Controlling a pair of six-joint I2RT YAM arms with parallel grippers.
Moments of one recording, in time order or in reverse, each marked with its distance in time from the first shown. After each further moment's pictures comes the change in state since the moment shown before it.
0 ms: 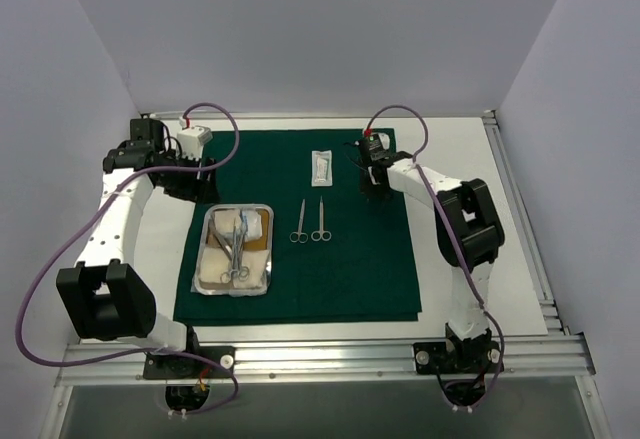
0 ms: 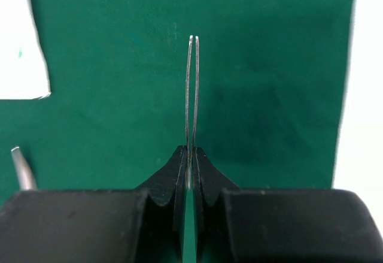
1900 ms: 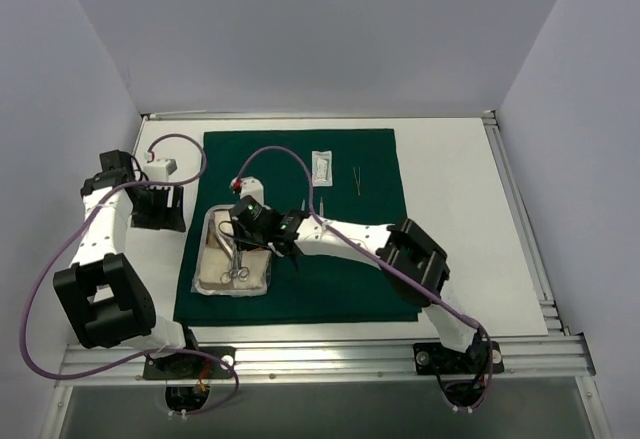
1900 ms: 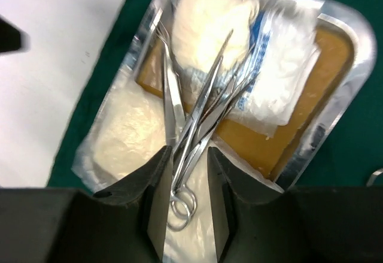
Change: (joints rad) left arm 0.220 -0.004 -0.214 0.056 -0.134 0.066; right arm 0.670 0.082 0.224 0.167 0.016 0.232
